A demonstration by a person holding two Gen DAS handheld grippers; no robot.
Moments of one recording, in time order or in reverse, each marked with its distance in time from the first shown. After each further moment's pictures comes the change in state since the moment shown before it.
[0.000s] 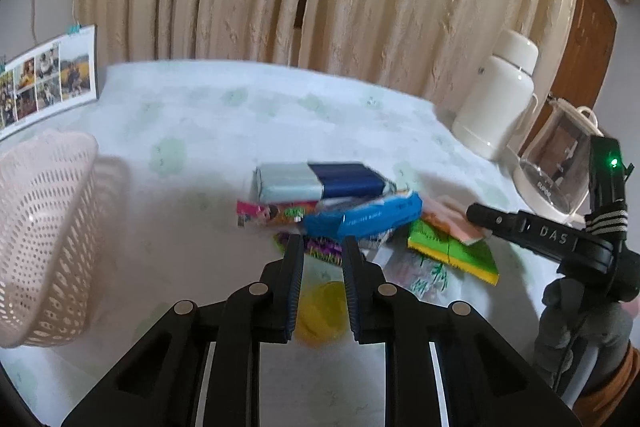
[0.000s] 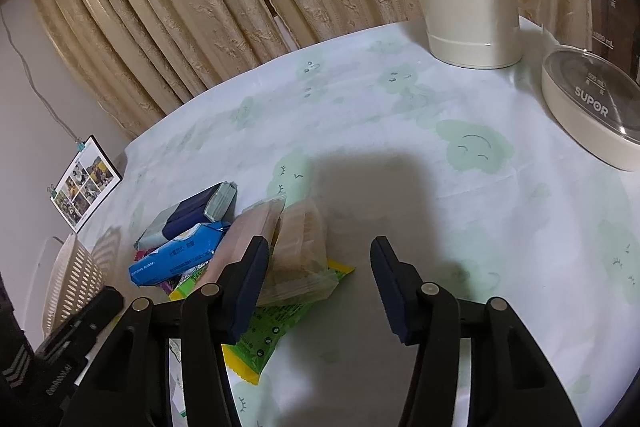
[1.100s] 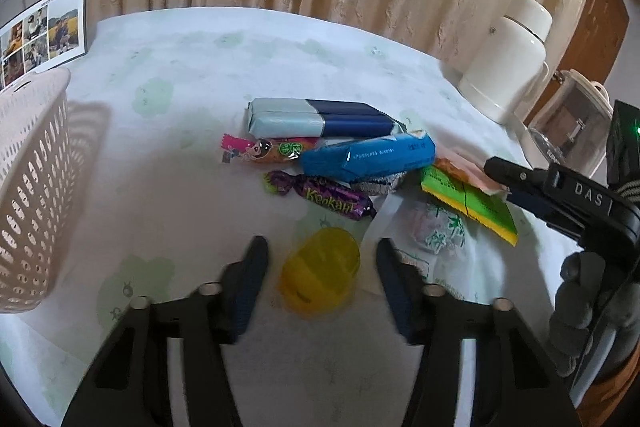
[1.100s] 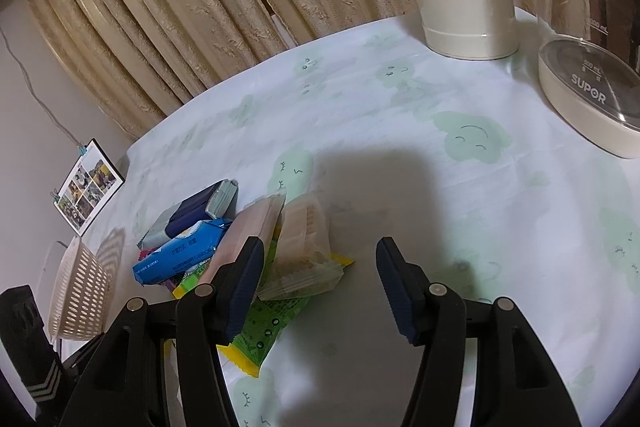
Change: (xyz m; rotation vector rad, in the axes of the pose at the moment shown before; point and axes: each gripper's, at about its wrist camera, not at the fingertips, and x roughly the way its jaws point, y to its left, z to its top) left arm 0.024 0.002 -0.018 -0.033 0.127 -0.008; right arm -0.003 0.000 -0.002 0.027 0.015 0.007
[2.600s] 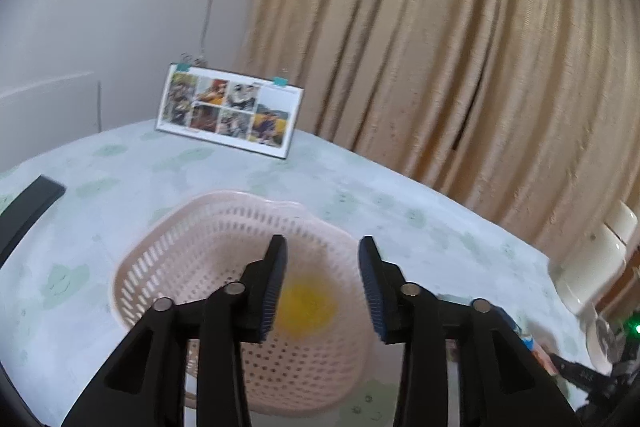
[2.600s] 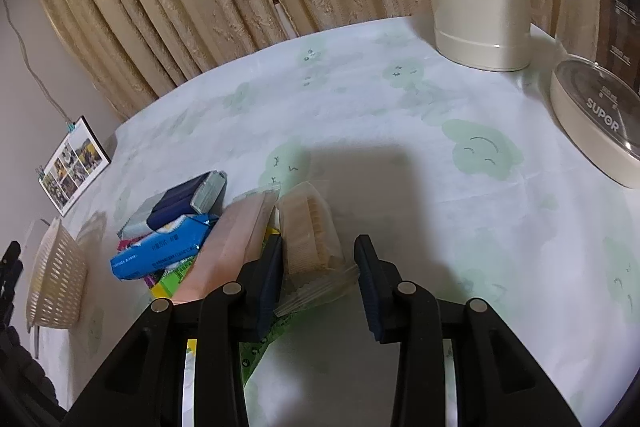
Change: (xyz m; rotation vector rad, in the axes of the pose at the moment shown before) left arm -0.128 0.122 0.010 -0.373 -0.531 0.385; right arm 0.014 0.005 0.005 -0.069 0.023 -0.043
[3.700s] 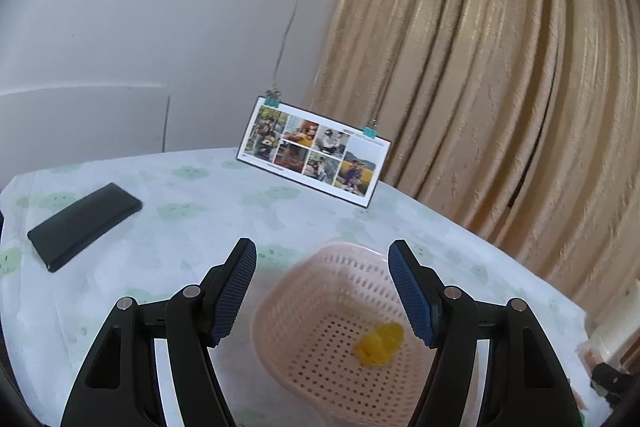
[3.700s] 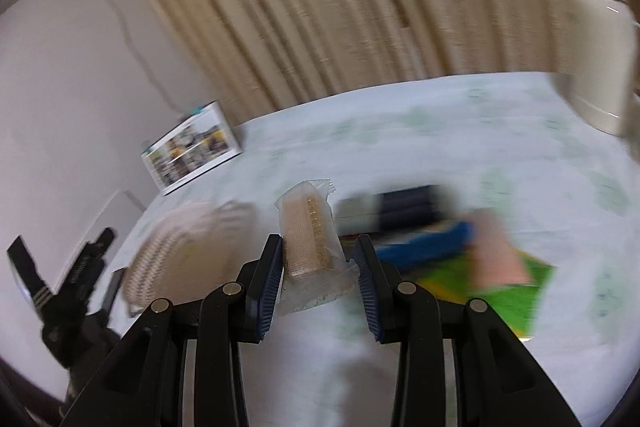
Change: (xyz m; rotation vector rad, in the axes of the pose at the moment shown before) left arm -0.024 0.073 0.010 -0.117 -0.154 0.156; right arm -0.049 0.150 -0.014 -0.183 -0.054 0.324
